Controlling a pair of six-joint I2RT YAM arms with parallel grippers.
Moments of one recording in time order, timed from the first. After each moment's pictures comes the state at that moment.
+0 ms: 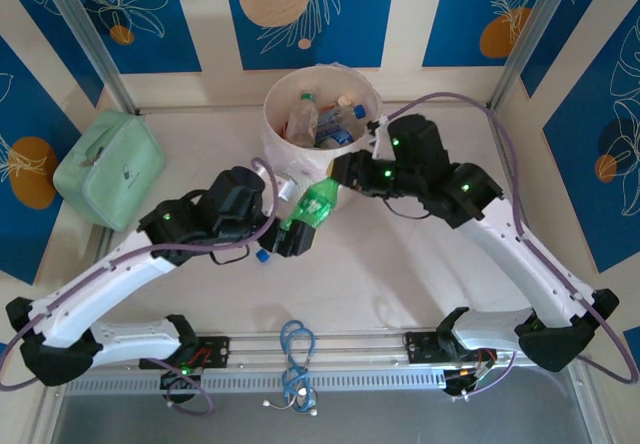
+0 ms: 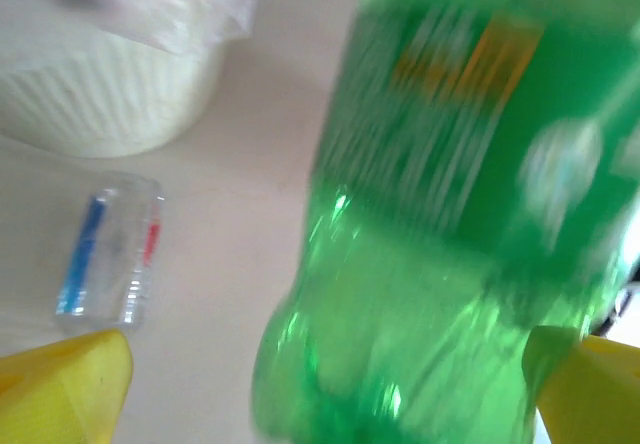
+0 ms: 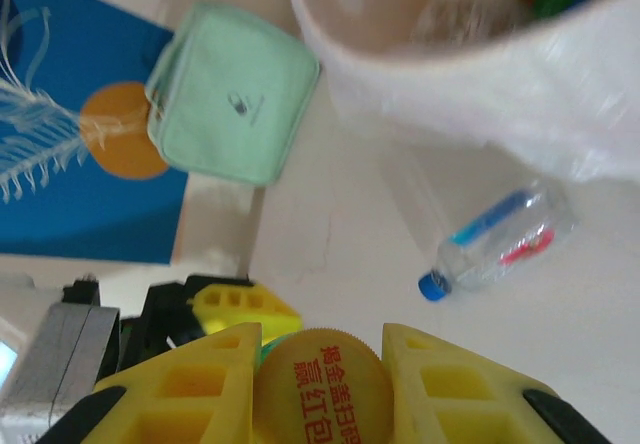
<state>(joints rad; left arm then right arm) -0.92 1.11 1.31 -0.92 0.03 -0.39 0.67 1.22 1.50 -0.80 -0.26 0.86</state>
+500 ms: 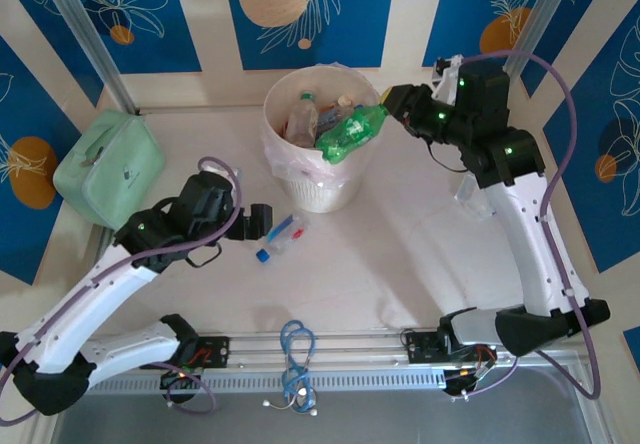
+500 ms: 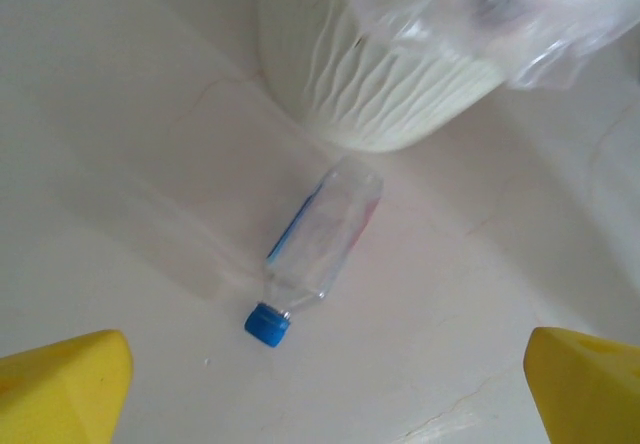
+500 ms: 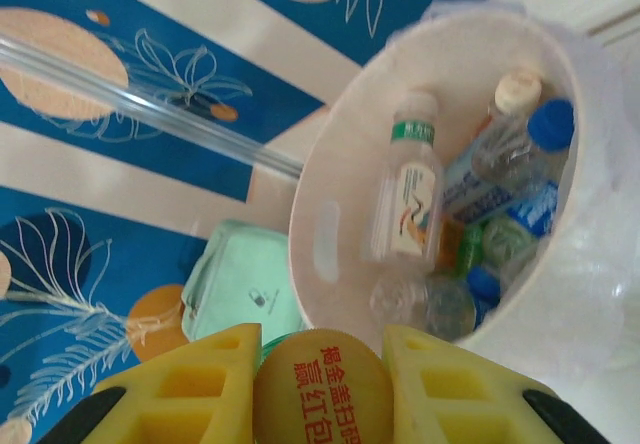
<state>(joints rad) -0.72 0.99 1.16 -0.98 -0.17 -0.53 0.28 1.33 1.74 -0.77 -0.37 0.85</state>
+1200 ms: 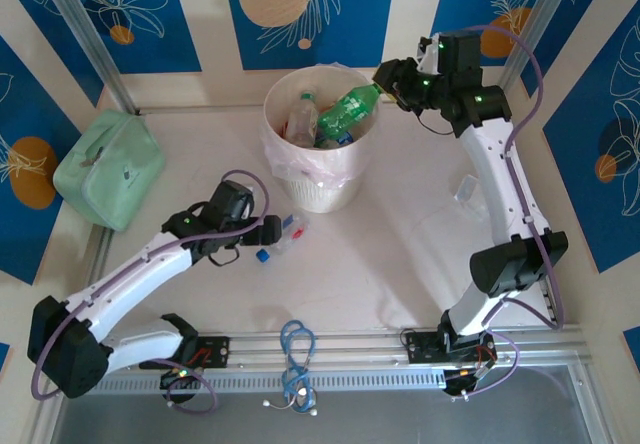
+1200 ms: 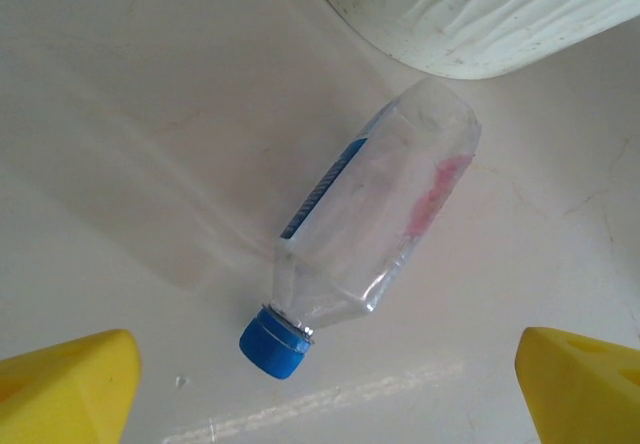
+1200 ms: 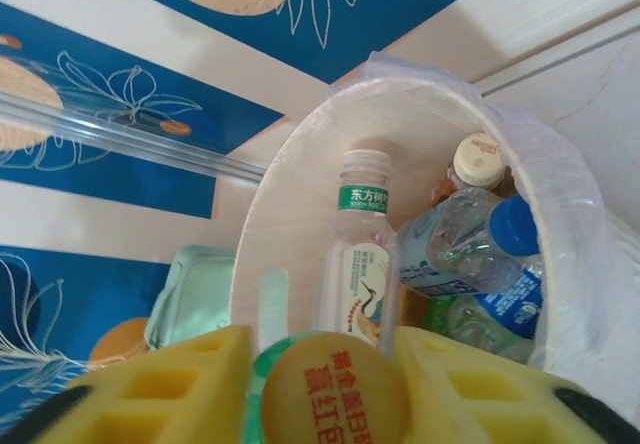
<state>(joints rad) -0.61 1.14 0.87 -0.68 -0.04 -0.55 0.21 1.68 1.99 -0.80 -0.47 0.79</state>
